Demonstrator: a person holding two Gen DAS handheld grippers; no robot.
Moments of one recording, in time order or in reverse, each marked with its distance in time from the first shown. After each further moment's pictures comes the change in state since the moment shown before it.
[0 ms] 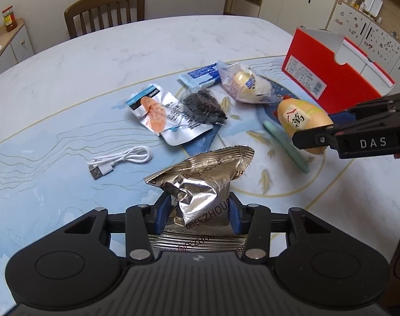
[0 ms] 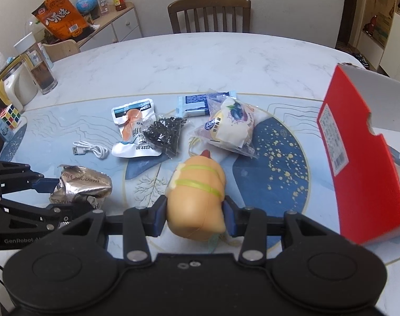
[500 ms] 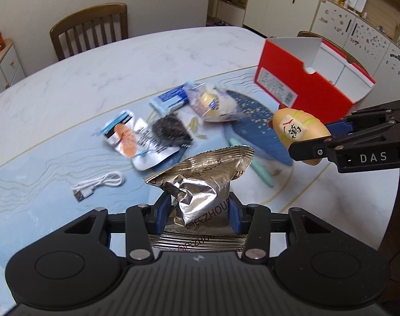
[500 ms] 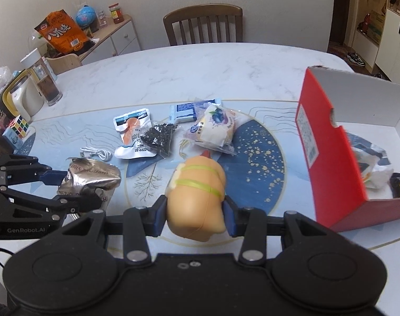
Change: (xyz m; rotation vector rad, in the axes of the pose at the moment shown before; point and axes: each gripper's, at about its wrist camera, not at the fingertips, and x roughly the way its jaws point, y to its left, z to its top) left arm -0.023 -0.042 0.022 0.062 -0.024 -0.021; right arm -0.044 -0.021 -0.011 0.028 -0.036 0.015
